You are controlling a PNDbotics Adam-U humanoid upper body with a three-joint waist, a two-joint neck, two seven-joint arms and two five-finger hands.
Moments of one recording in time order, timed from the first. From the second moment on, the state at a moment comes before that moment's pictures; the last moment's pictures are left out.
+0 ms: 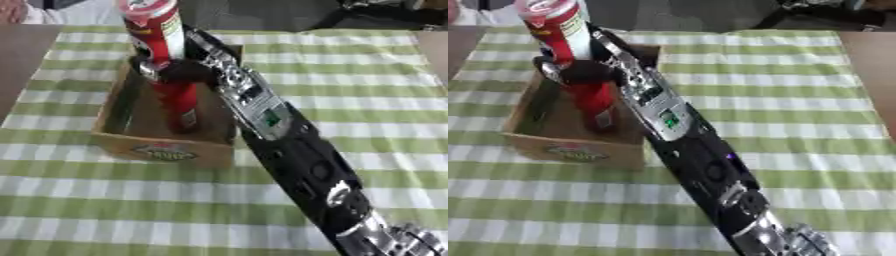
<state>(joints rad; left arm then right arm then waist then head) -0.32 0.38 0.07 -1.95 0.26 0.09 0.81 -1.07 -0.05 0.25 -1.18 0.00 0.28 0.11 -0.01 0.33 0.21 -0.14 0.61</state>
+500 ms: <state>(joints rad) -0.31 0.38 0.07 -1.95 0.26 0.10 0.80 -1.06 -0.07 0.24 -1.19 0.00 0.30 0.21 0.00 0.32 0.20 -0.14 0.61</state>
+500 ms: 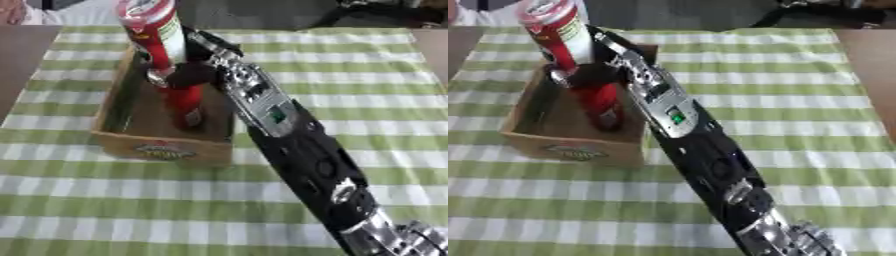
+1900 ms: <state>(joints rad) -0.29 0.38 0.08 -1.95 0.26 0.10 0.80 -1.03 -0.15 0.23 -1.25 0.05 0.30 0.30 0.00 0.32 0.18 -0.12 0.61</state>
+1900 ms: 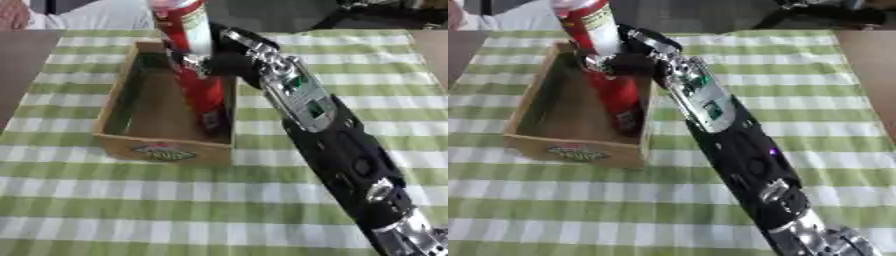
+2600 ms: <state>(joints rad) -0.29 0.38 0.08 -1.95 0.26 0.10 0.80 -1.03 -0.15 0.22 -1.26 0.02 0.32 0.33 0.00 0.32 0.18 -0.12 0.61</state>
